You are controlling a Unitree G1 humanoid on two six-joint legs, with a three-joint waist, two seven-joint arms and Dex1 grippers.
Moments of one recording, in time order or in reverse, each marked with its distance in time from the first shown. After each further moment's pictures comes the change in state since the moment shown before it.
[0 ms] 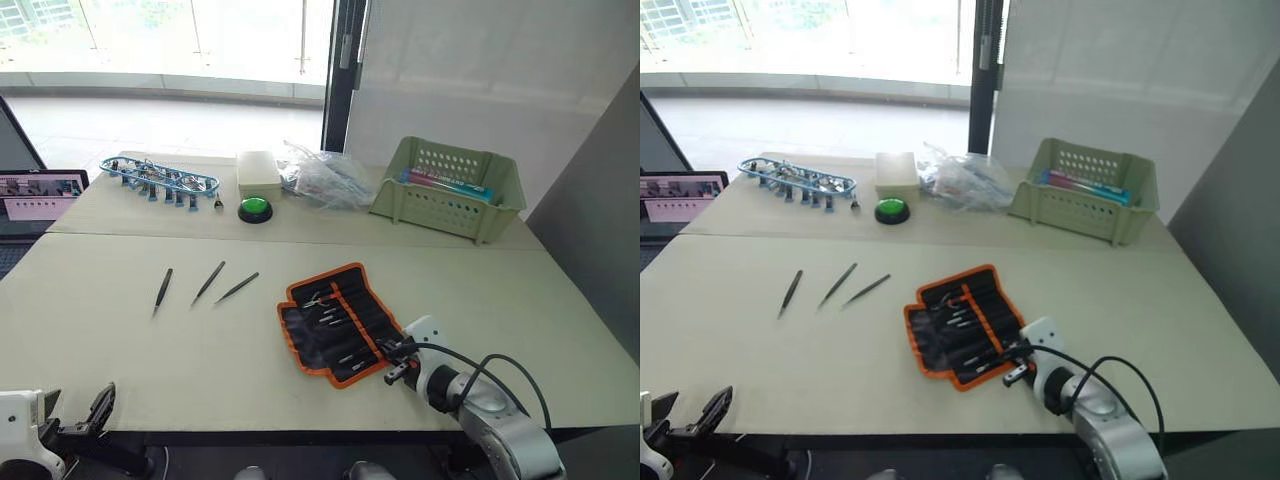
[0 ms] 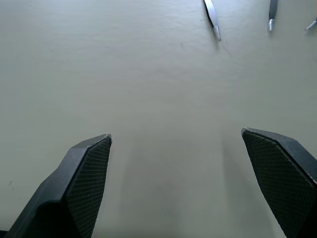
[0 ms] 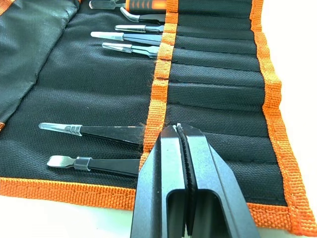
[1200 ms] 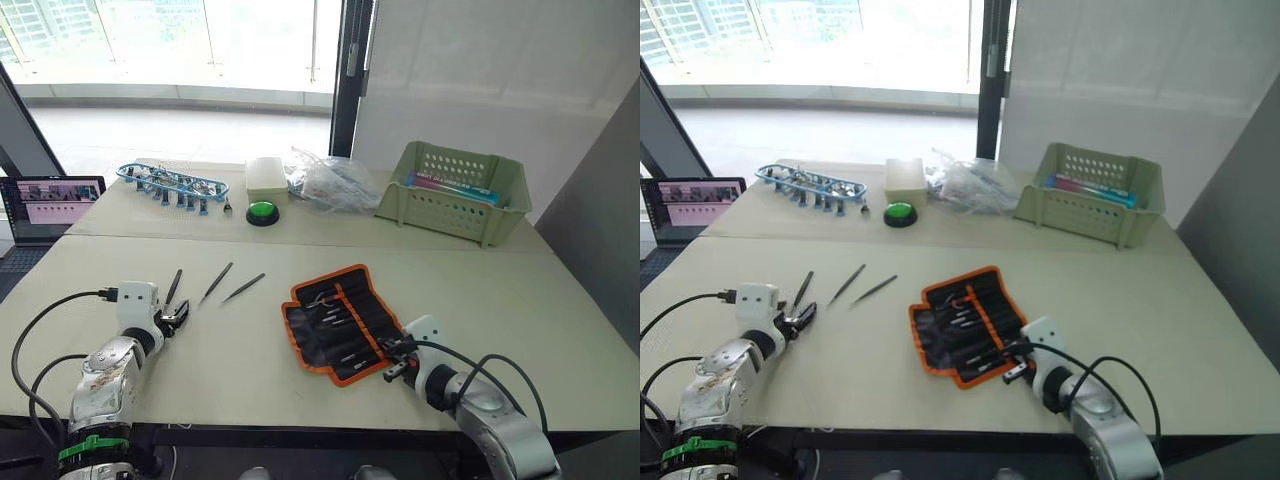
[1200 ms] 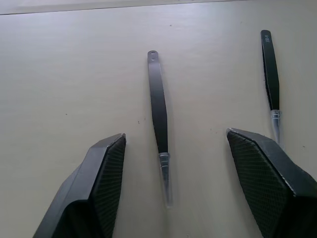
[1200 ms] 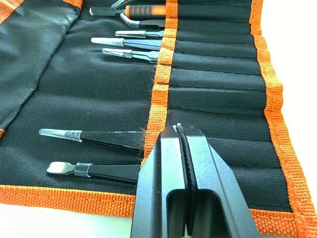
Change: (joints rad) left arm -0.753 0.166 -0.473 0.710 0.212 -0.106 0.200; right arm -0.006 0.030 -0.006 0.020 -0.009 0.001 -0.025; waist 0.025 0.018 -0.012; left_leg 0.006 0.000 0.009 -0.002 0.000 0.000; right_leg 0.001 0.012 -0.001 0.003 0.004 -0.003
